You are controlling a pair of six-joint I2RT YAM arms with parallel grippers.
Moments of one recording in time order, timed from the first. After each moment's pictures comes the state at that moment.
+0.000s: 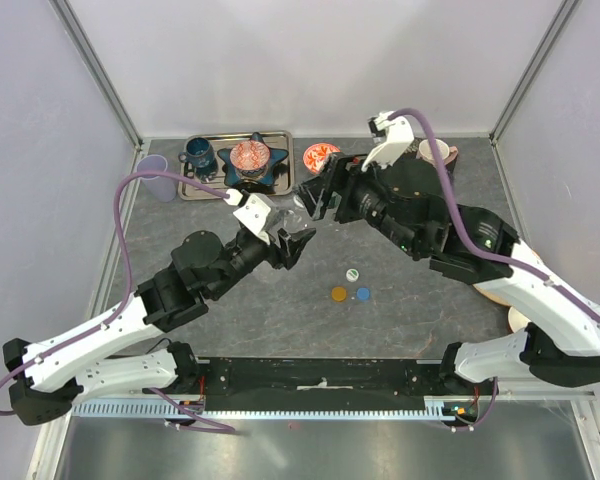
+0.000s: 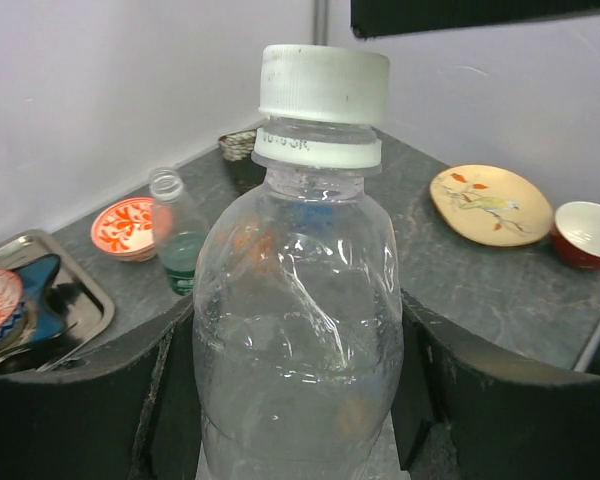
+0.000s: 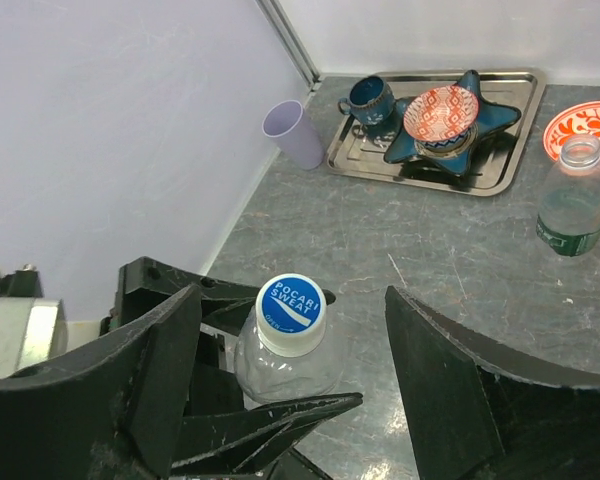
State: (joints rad) left arm -1.06 0.89 0.97 -0.02 -0.25 0.00; right arm 1.11 1.30 1.82 -0.68 0.47 0.58
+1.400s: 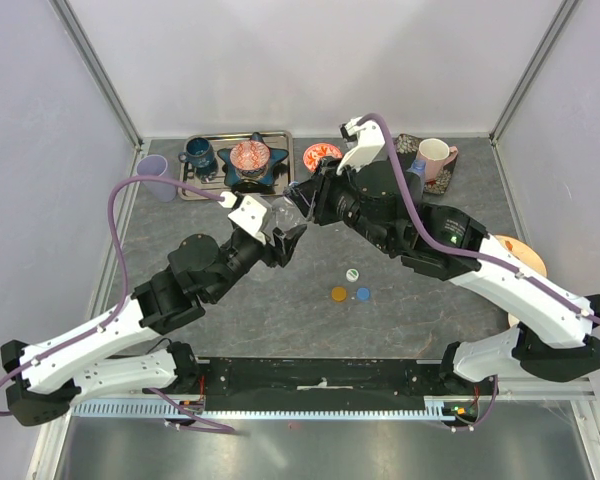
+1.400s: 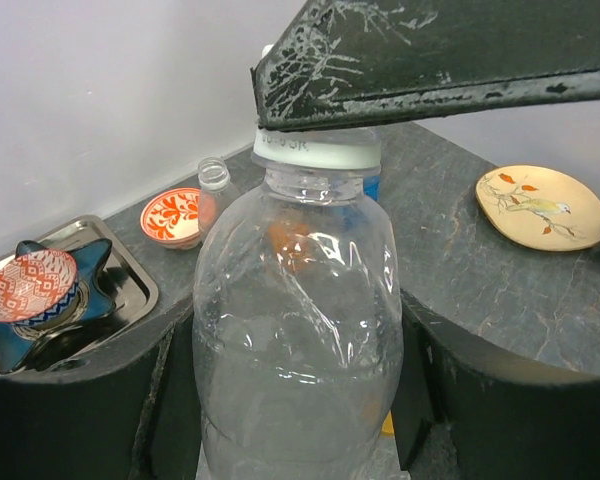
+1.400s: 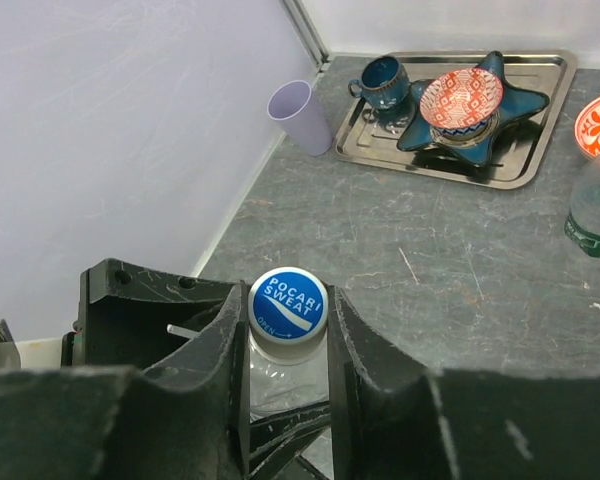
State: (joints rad) left arm -1.08 0.87 0.96 -0.03 -0.37 0.05; right arm 1.11 1.37 1.78 -0.60 0.43 0.58
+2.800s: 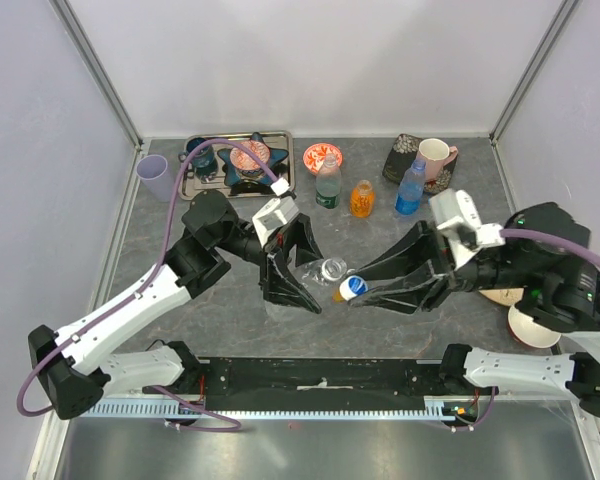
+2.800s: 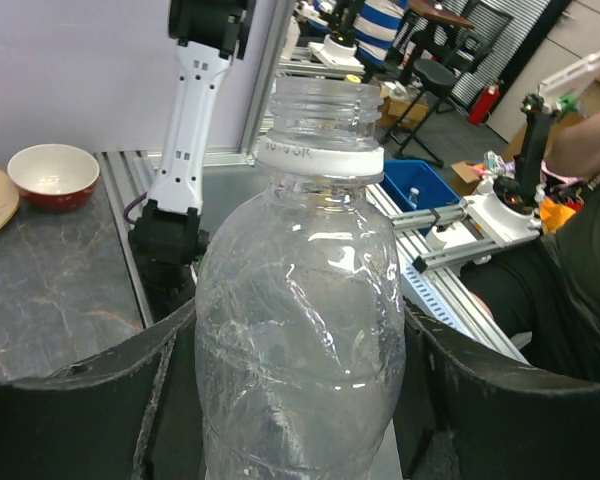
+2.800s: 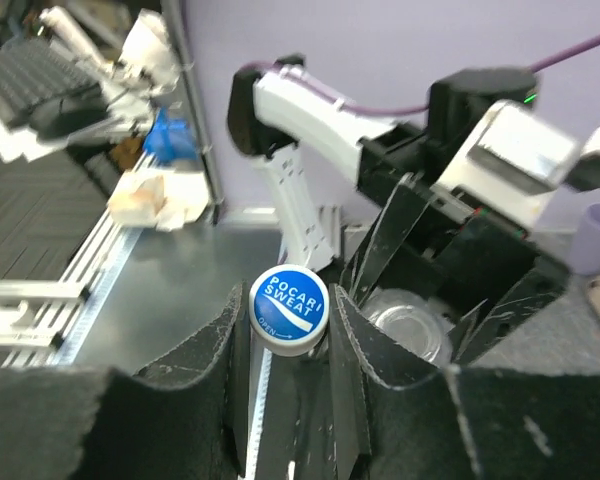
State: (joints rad) left arm -0.83 1.11 1.06 0.28 1.24 -0.50; right arm 1.11 0.94 1.56 -0.52 -0.55 0.10
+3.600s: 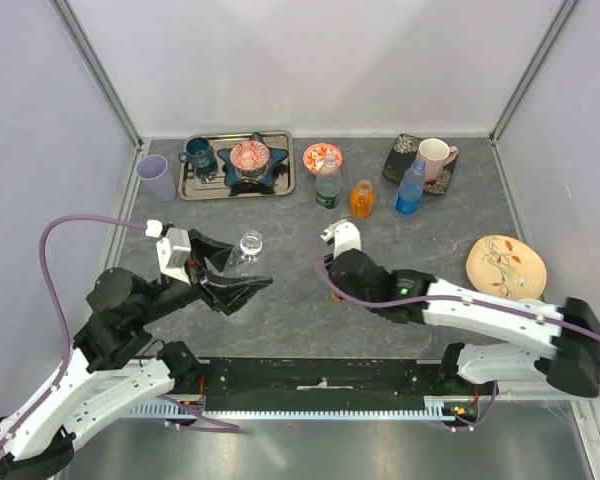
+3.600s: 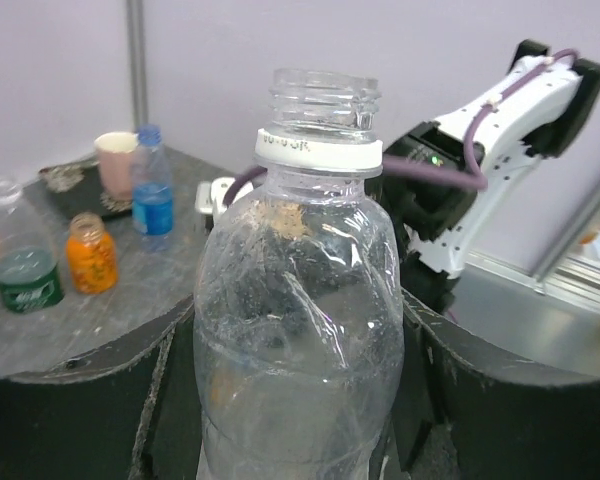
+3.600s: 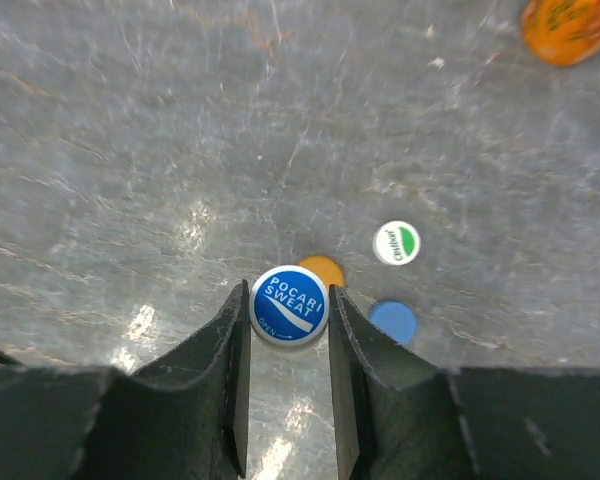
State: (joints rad) left arm -0.82 0.48 0.84 -0.14 0.35 -0.26; right arm 1.11 1.14 0.90 -0.43 0.50 0.40
